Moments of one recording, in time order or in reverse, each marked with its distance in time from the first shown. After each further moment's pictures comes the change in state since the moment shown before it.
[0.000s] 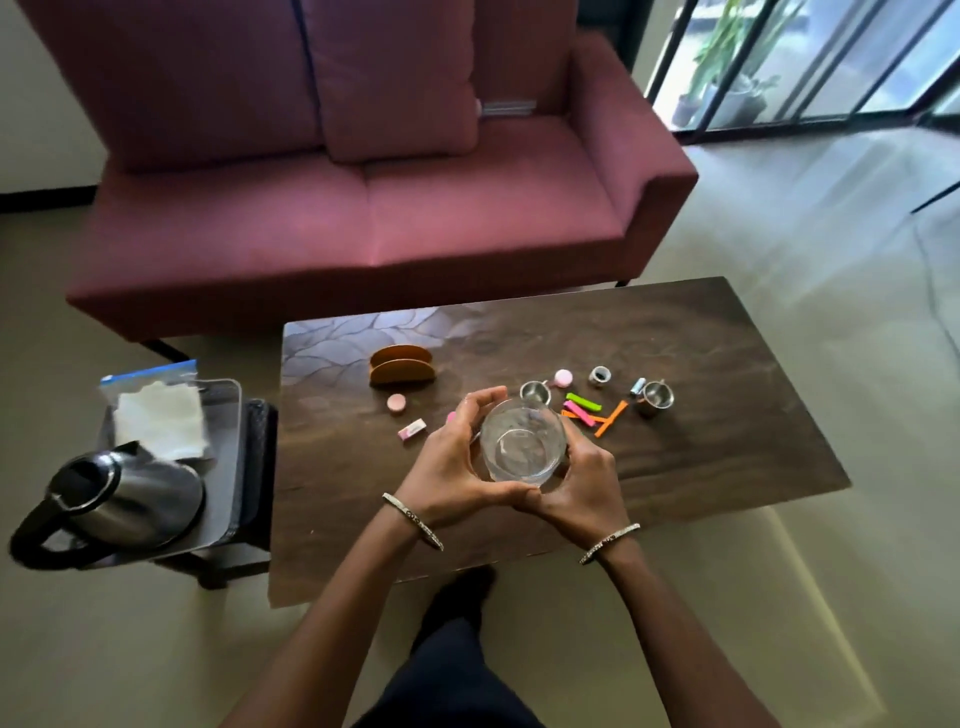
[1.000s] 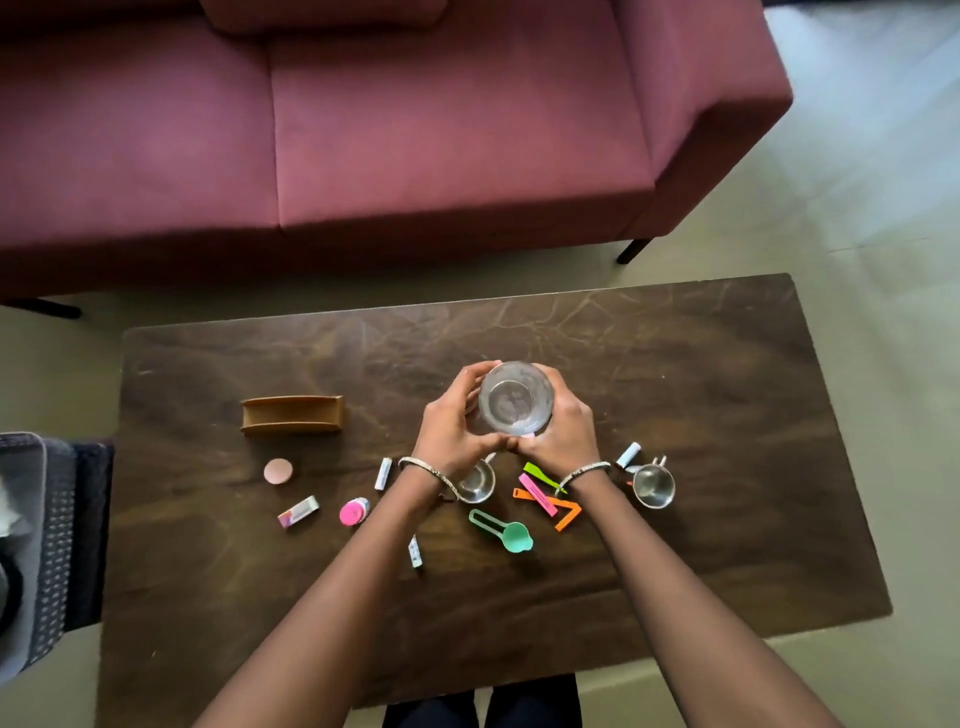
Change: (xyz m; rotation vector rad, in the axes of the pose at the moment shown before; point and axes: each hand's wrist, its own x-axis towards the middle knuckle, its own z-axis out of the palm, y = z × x) left_hand 0.371 -0.119 0.081 -0.015 0.138 -0.222; right_hand 0.314 0.263 -0.046 -0.098 -0.111 0.215
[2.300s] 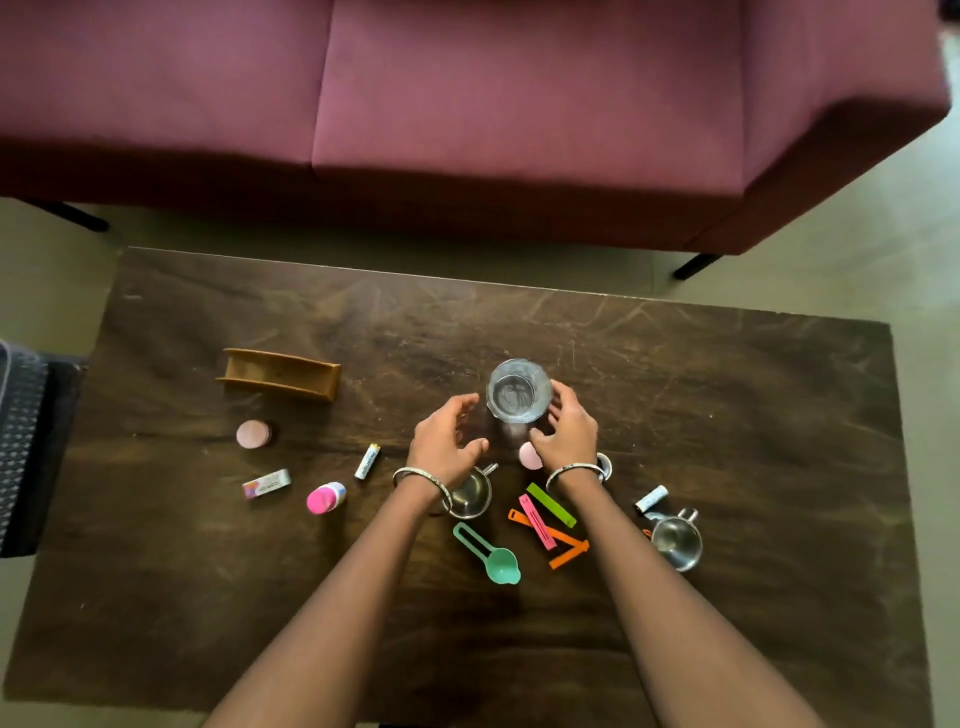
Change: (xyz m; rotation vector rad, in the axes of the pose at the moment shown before) left_hand 0.042 -0.137 0.045 0.164 0.153 -0.356; right_hand 0.065 0.126 0.077 -0.034 -0.118 0.293
